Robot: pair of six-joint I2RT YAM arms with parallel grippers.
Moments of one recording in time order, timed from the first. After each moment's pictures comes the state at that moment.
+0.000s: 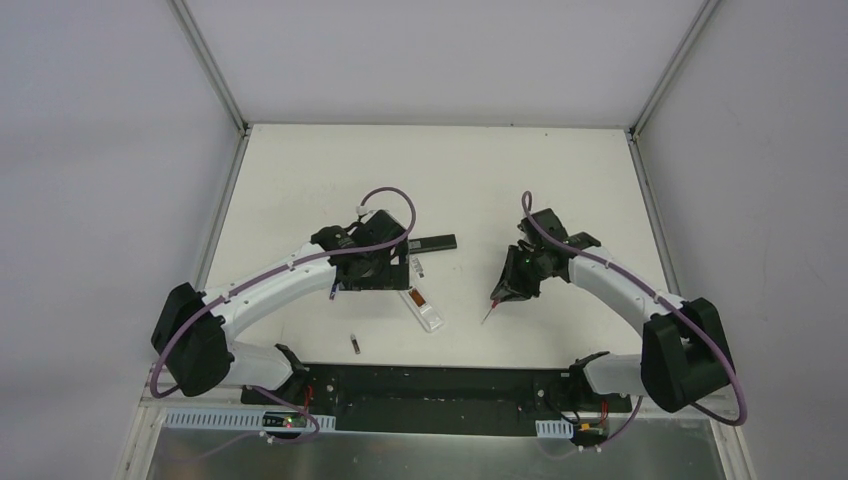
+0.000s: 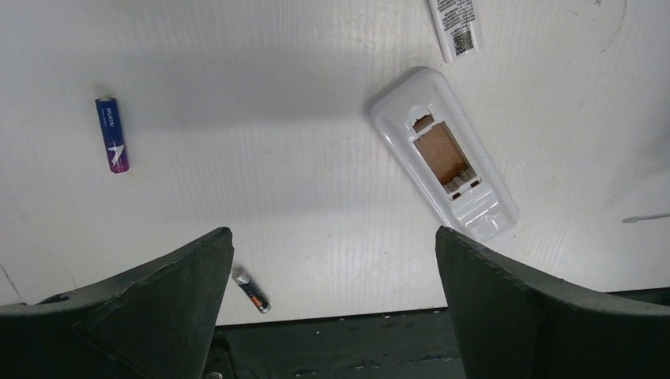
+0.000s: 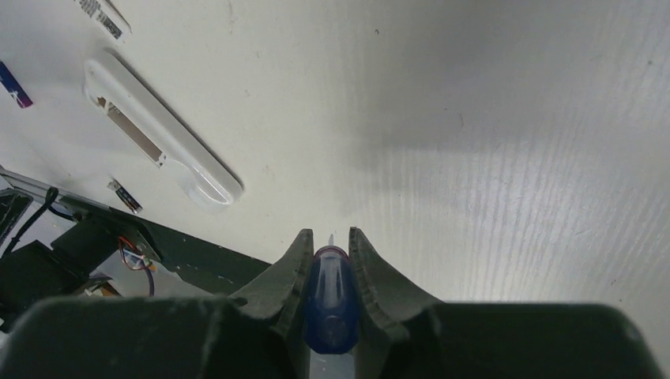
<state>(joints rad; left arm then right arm) -0.80 1.32 0.99 -0.83 -0.23 -0.76 0.44 1.30 0.77 -0.66 -0.30 0.69</state>
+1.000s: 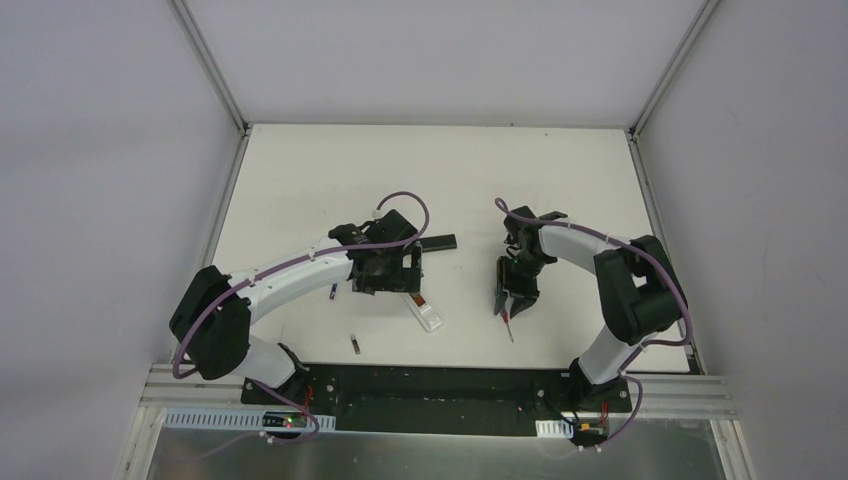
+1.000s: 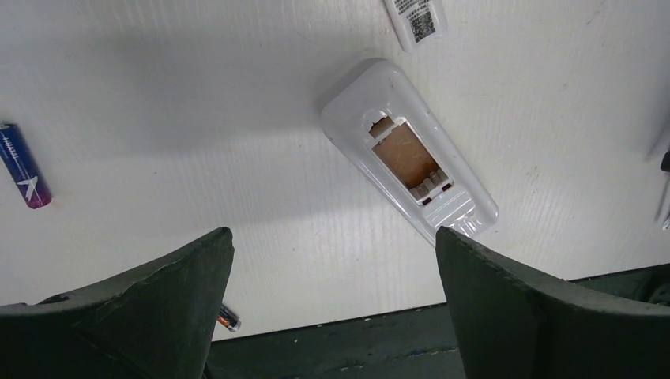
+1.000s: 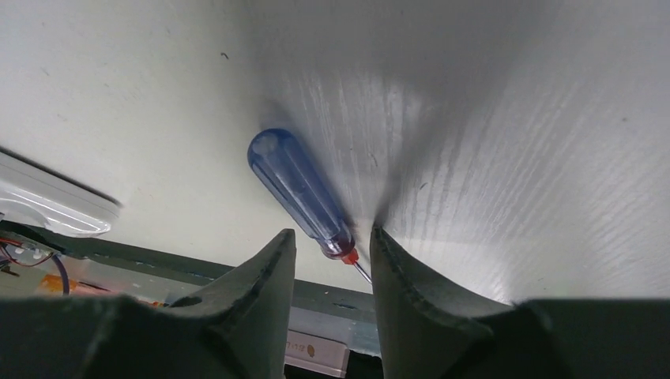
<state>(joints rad) -0.80 1.44 1.00 -0.74 -0.11 -0.72 0.43 1.68 0.95 -0.89 -0.29 0.48</state>
